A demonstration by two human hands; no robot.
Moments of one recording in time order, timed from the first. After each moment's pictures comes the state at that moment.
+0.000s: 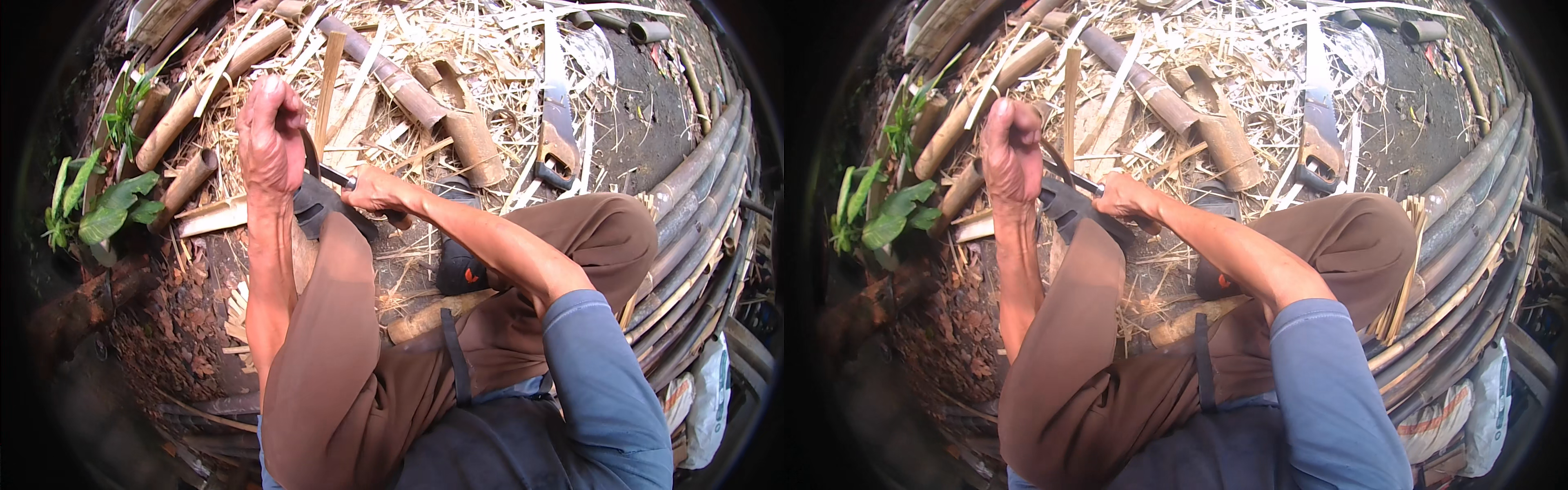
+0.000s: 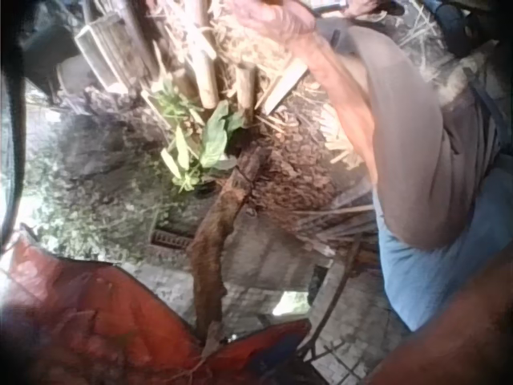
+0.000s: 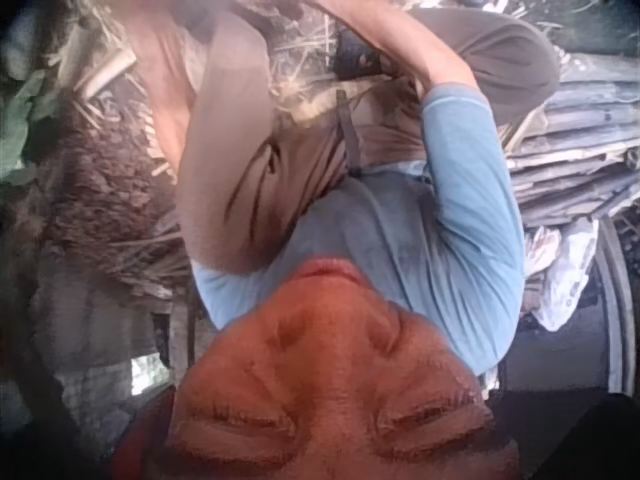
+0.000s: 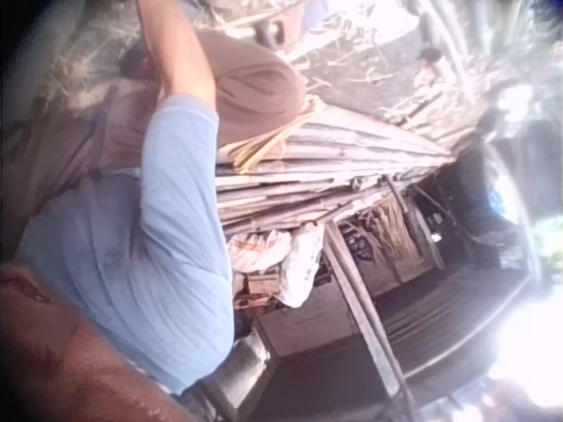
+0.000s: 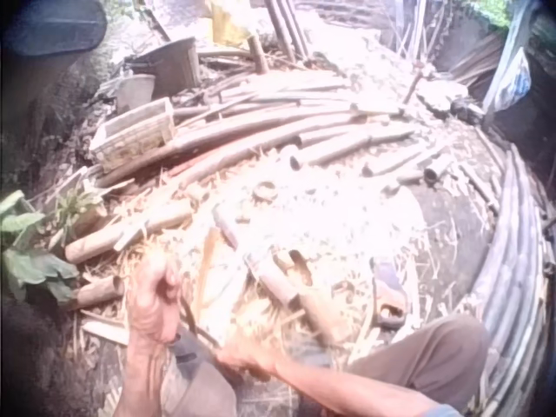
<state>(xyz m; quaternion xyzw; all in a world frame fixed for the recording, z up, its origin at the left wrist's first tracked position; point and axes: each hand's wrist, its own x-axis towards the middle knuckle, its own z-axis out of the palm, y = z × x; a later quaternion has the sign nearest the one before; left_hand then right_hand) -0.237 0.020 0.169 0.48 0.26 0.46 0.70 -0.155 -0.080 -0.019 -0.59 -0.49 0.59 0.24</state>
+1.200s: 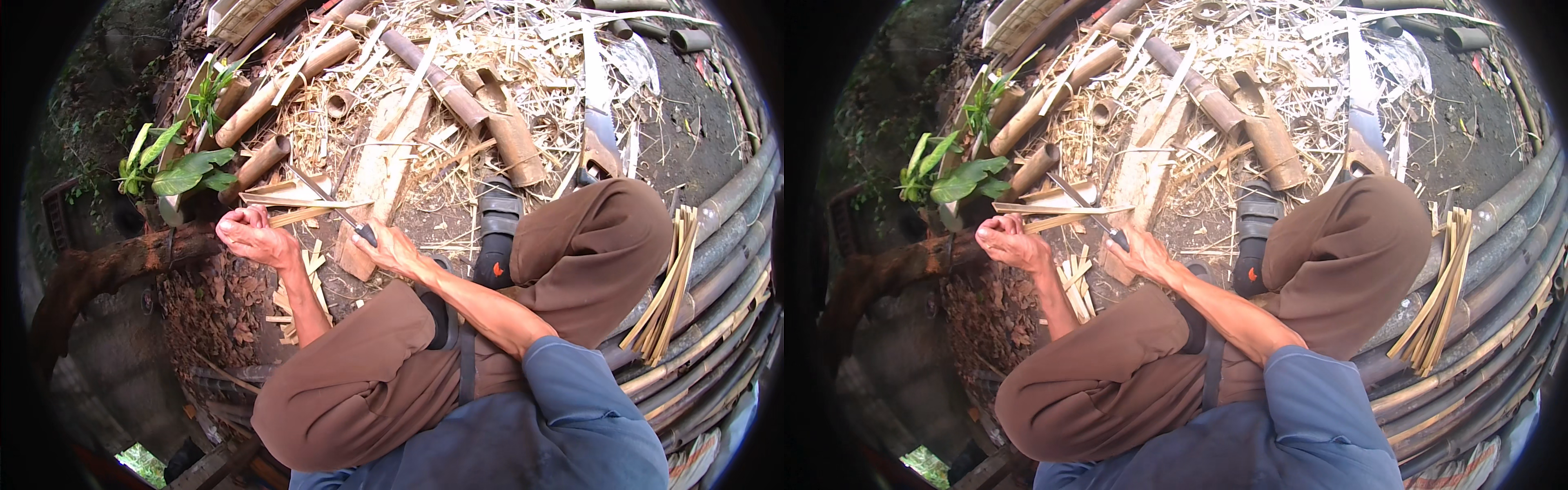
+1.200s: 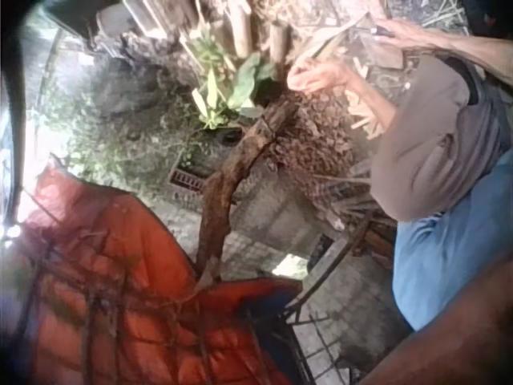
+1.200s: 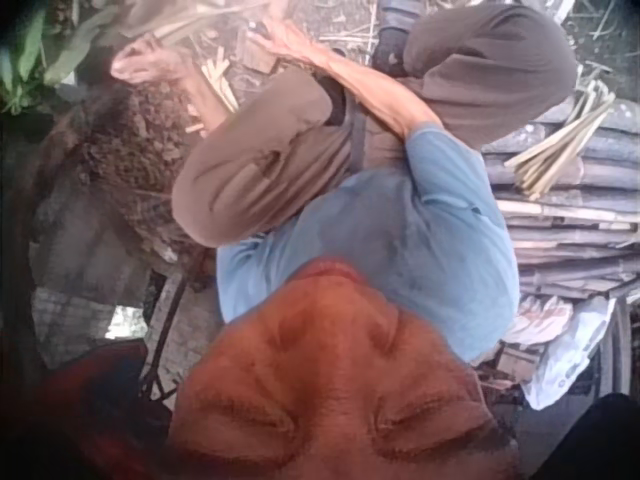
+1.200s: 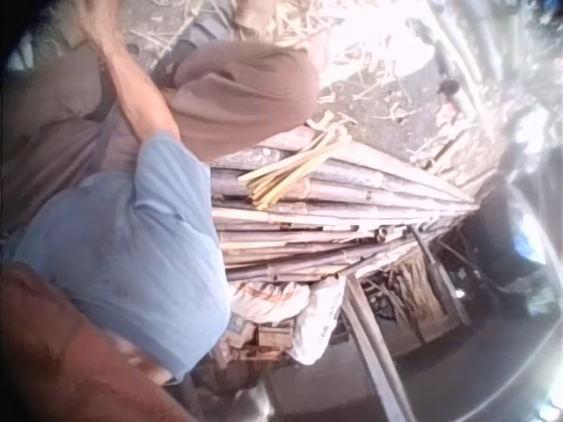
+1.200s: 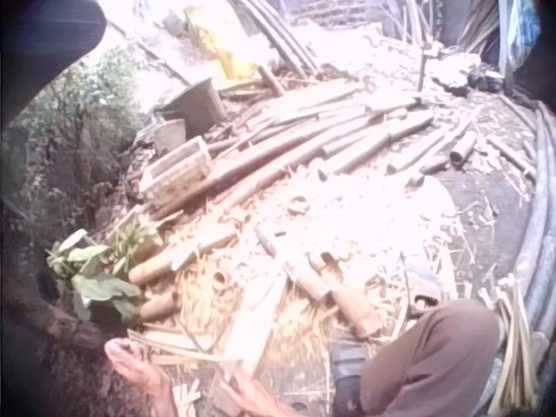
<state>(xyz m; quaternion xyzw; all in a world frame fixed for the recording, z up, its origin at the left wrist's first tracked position) -0.362 -0.075 0.191 0.53 0.45 0.71 0.16 -0.246 -0.188 0.062 -0.56 -0.49 0.57 0.36</state>
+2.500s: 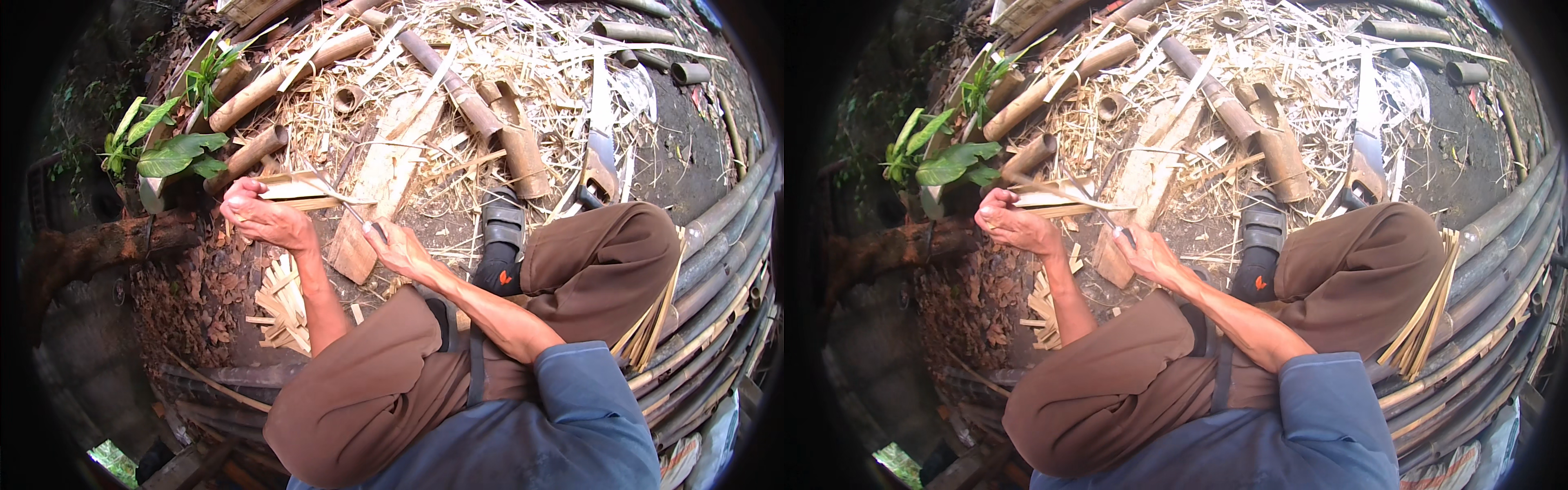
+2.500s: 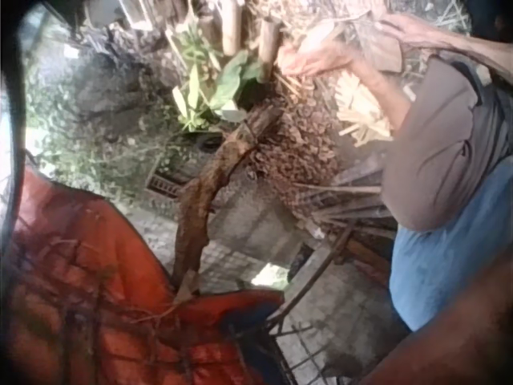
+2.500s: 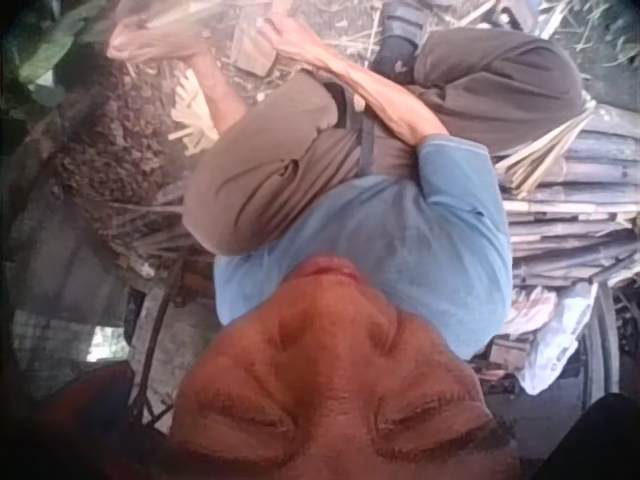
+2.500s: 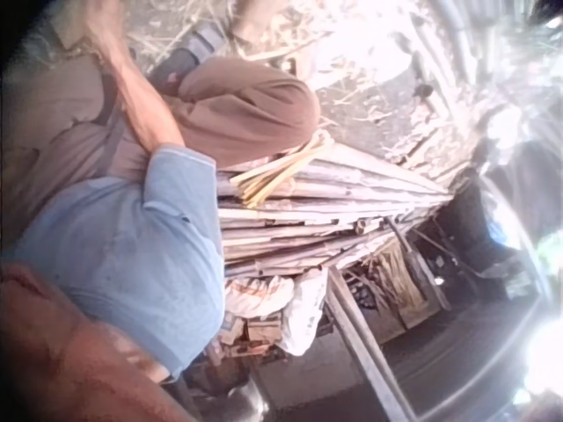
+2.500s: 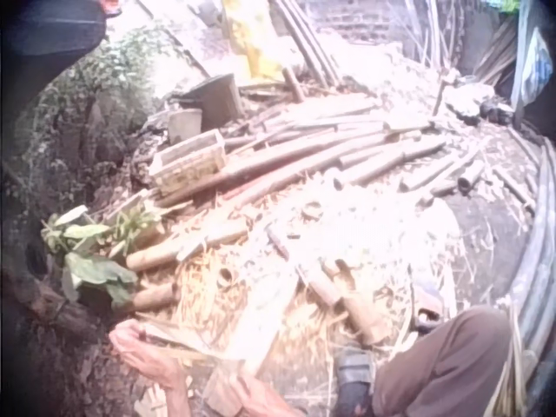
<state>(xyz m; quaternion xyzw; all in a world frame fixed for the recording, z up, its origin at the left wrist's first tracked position) -0.352 -0.059 0.189 0.56 0.47 0.68 0.03 -0.249 -0.180 0.073 -0.58 -0.43 0.59 0.36</state>
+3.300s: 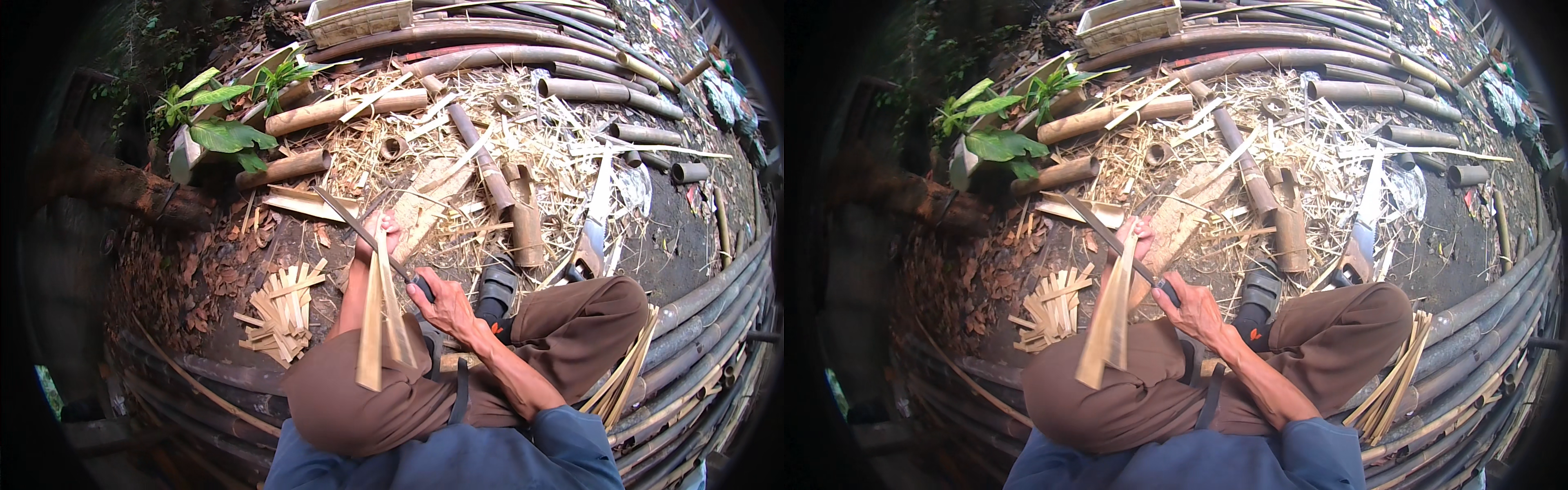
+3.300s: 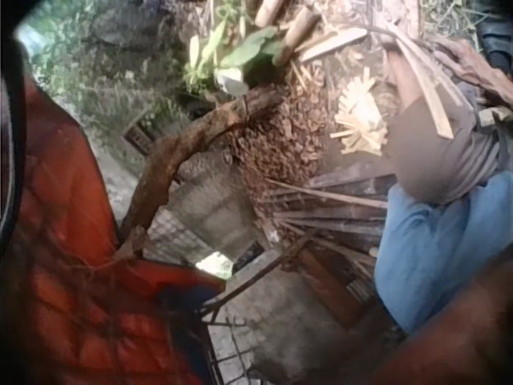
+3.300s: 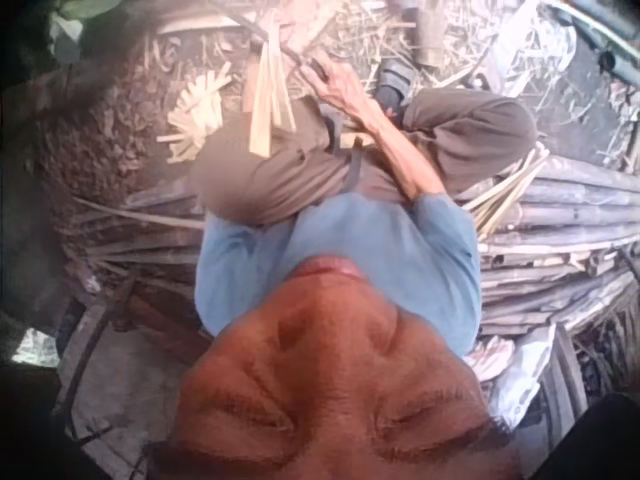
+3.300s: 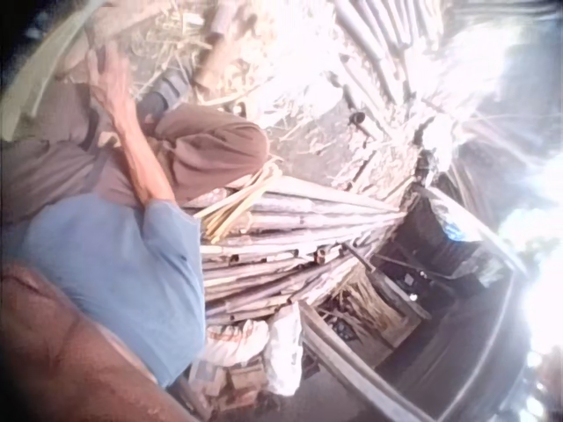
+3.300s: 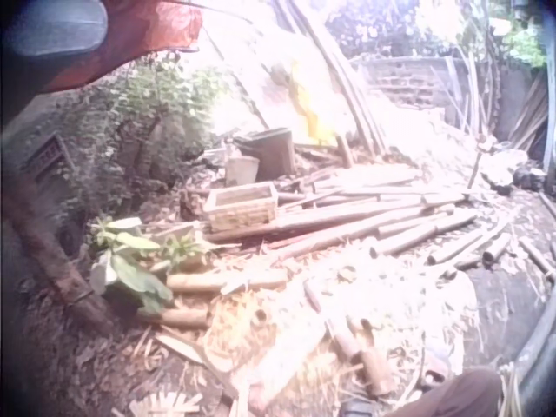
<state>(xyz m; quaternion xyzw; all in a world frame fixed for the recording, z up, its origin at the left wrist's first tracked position) -0.373 -0.063 0.049 -0.05 0.26 0.52 0.81 -0.200 -0.232 0.148 -0.54 -0.62 0.41 0.40</state>
